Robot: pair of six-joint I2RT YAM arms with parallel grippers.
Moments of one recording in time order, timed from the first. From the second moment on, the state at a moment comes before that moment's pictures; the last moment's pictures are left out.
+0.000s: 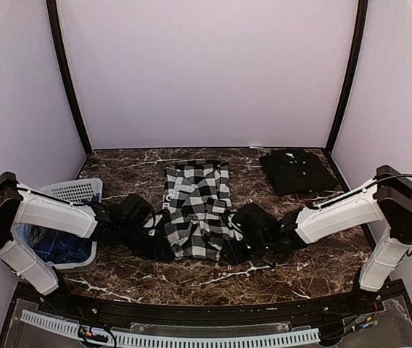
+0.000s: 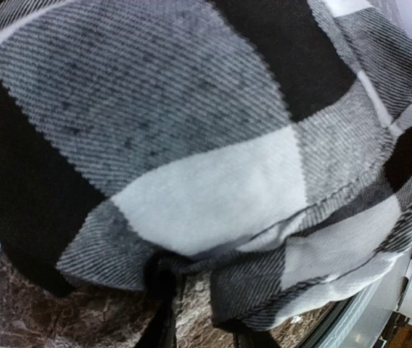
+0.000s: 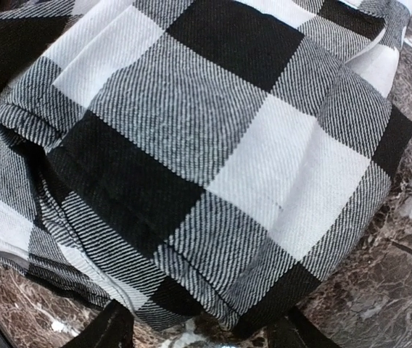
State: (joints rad) left arm -0.80 1.51 0.64 -0.14 0.36 -0.66; right arm 1.07 1.69 0.83 -0.09 0.06 0.50
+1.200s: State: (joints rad) left arm -0.54 1.72 1.15 -0.30 0.10 -0.59; right arm 0.84 1.84 1.31 -0.29 0.14 0.46
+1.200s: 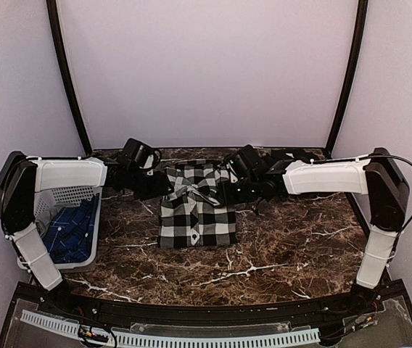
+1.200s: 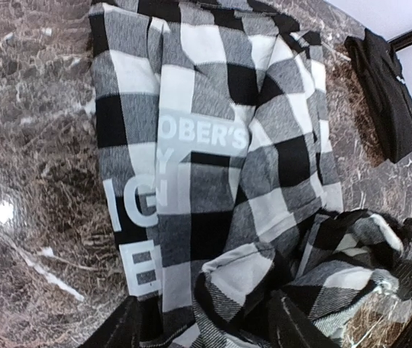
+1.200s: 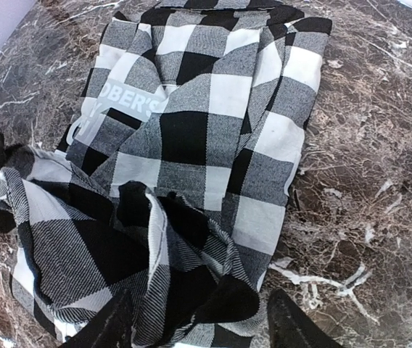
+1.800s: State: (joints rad) left arm -0.49 1.41 1.04 -0.33 0.12 -0.56; right arm 0.89 1.66 1.20 -0.29 0.13 0.48
